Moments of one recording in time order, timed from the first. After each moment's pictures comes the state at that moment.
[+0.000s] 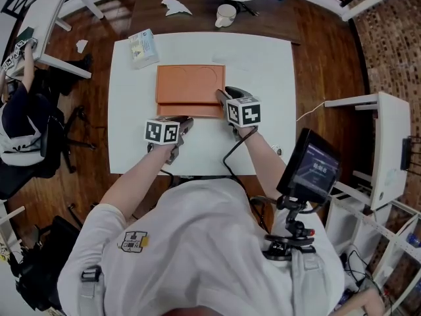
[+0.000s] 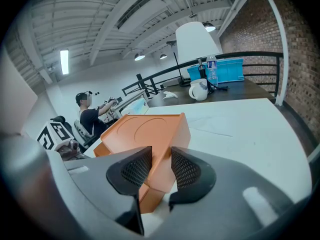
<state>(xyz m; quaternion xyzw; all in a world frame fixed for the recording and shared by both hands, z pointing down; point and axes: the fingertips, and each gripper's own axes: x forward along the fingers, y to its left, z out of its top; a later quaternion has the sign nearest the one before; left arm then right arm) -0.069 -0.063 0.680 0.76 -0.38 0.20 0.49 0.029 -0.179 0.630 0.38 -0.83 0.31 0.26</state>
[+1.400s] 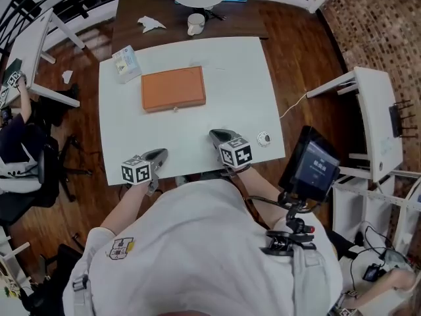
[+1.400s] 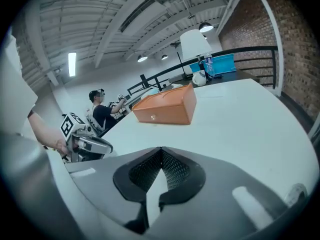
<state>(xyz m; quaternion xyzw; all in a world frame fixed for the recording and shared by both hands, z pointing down) -0.118 0.049 0.667 0.82 -0.35 0.14 0.44 0.053 -0.010 0.645 0.37 -0.84 0.32 0.24</state>
